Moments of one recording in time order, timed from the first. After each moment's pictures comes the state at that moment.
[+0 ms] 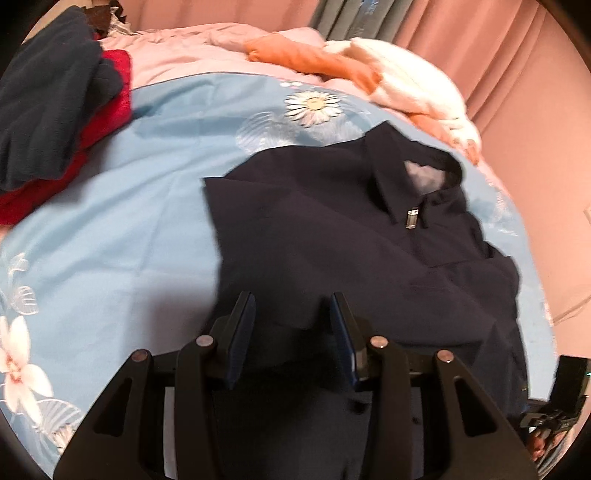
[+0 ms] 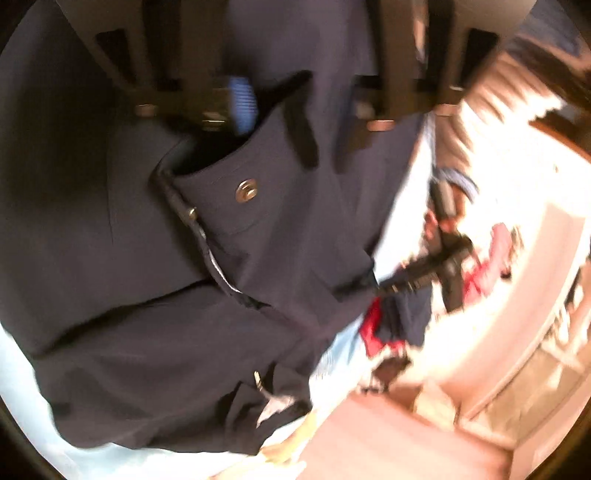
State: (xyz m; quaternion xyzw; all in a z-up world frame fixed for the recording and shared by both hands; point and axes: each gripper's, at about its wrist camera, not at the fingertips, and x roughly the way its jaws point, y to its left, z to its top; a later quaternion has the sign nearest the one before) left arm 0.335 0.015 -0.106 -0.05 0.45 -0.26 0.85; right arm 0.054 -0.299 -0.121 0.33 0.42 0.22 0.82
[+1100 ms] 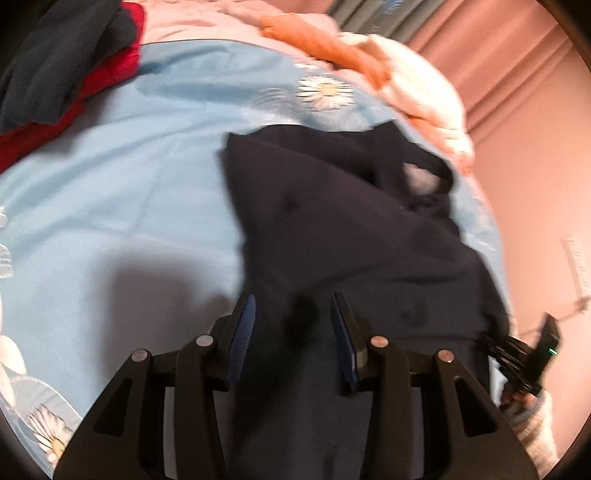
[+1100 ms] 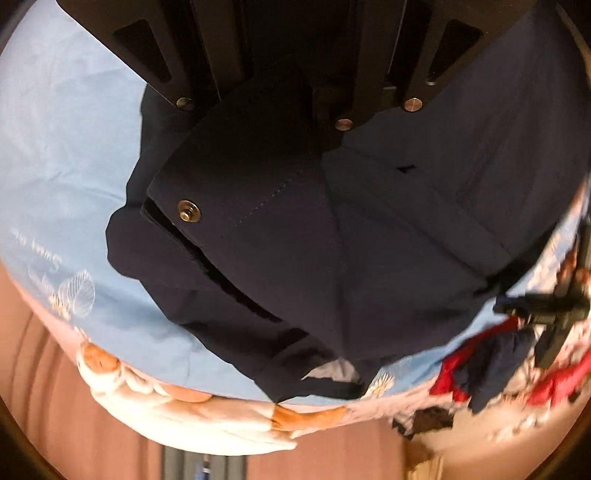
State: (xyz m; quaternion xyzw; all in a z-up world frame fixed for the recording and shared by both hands) left arm 0.335 0.040 -0.117 -0.13 0.50 -0.29 0.81; right arm 0.117 -0.321 -0.084 -0.01 0.42 0.06 0.91
